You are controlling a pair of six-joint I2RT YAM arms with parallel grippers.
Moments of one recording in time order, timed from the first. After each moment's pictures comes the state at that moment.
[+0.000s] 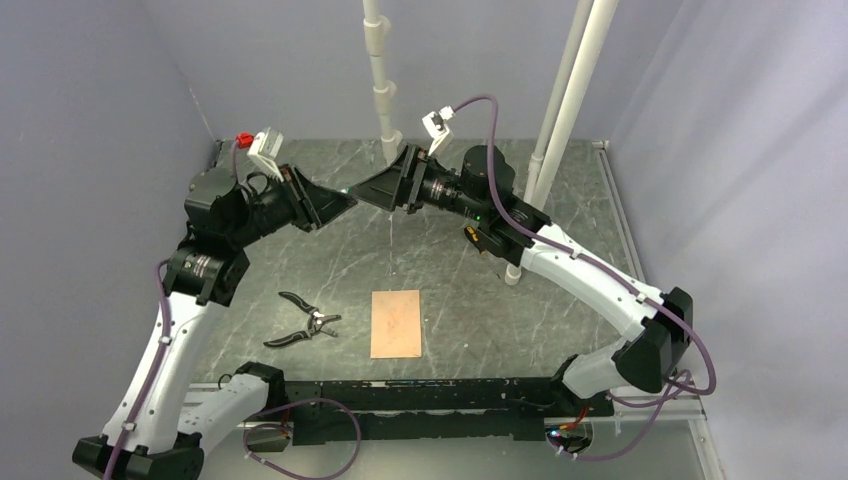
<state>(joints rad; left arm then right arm) -0.26 0.94 1.17 -0.29 0.64 -0.64 0.81 1.43 1.37 0.14 -0.40 0.92</state>
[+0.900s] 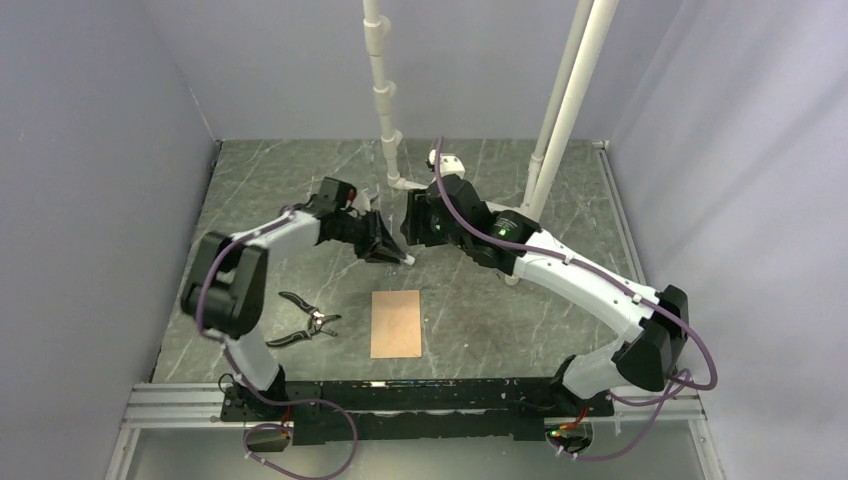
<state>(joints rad) -0.33 1.68 1.05 -0.31 0.81 -0.74 0.90 1.44 1.37 -0.50 0.24 0.58</state>
